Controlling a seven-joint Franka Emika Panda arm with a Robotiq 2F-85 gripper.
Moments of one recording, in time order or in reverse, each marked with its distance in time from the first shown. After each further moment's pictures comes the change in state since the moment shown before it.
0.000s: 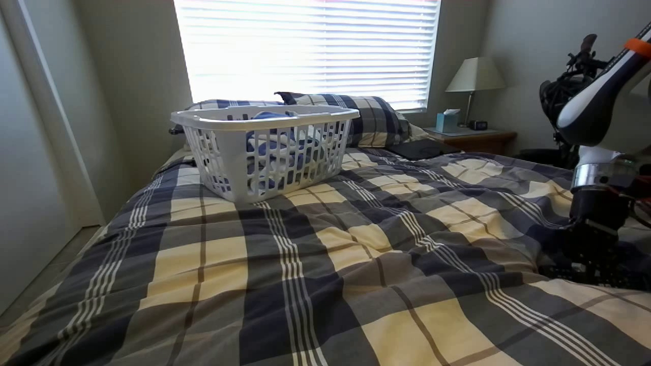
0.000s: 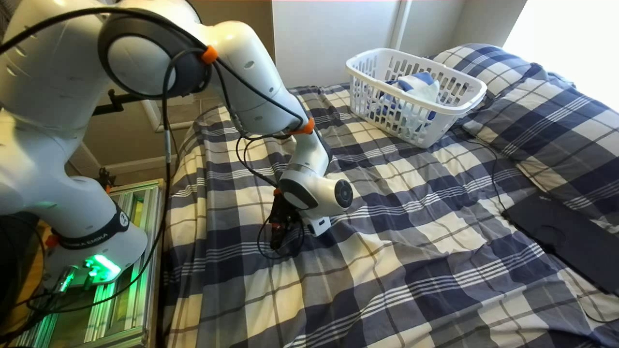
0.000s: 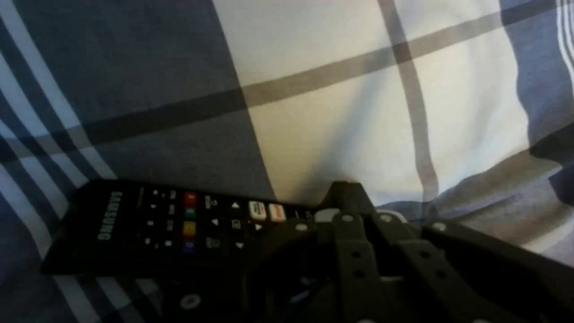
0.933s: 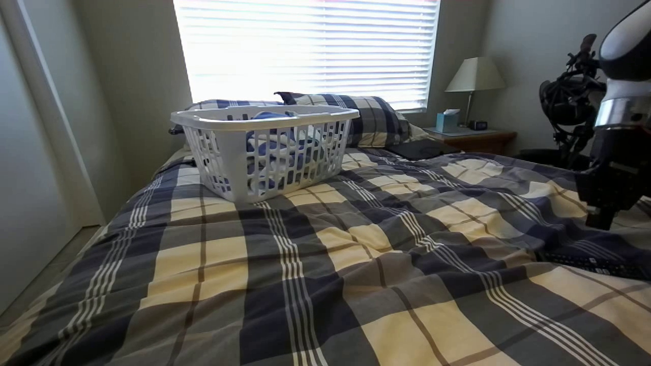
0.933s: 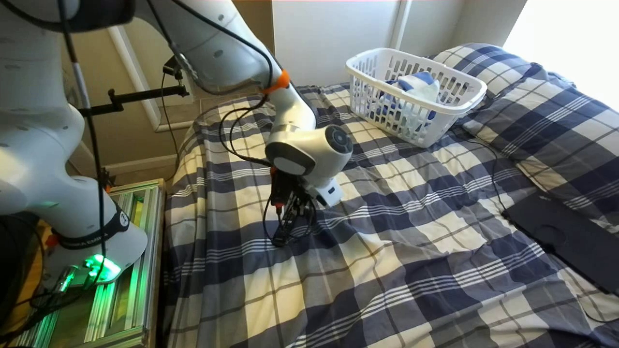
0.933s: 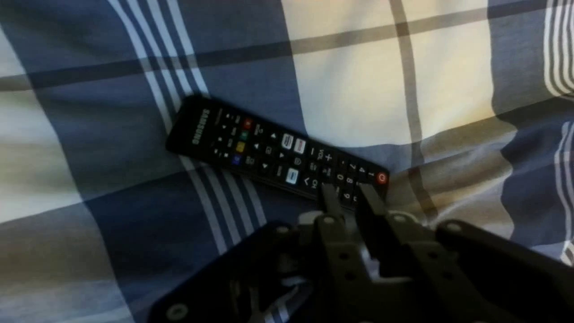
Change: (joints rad) arm 0.034 -0.340 -0.024 -0.203 -0.186 0.166 0.037
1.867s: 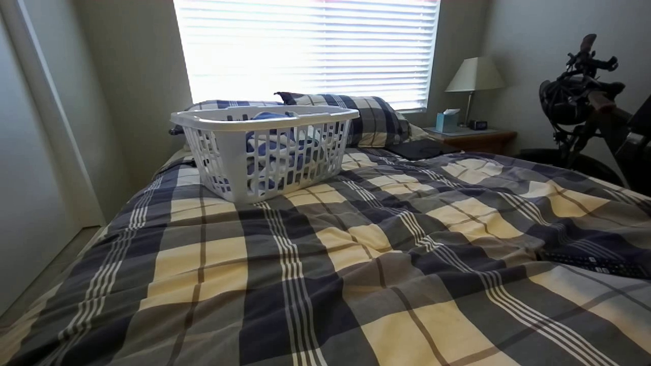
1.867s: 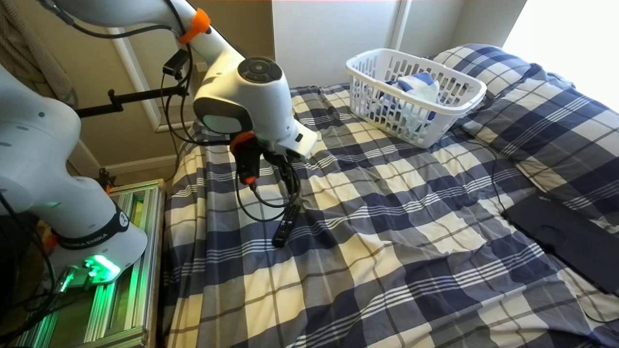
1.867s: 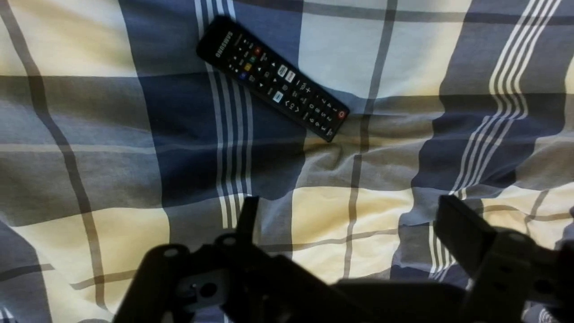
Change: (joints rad) arm 0.062 -0.494 0.003 -0.393 0.028 0.302 -0.221
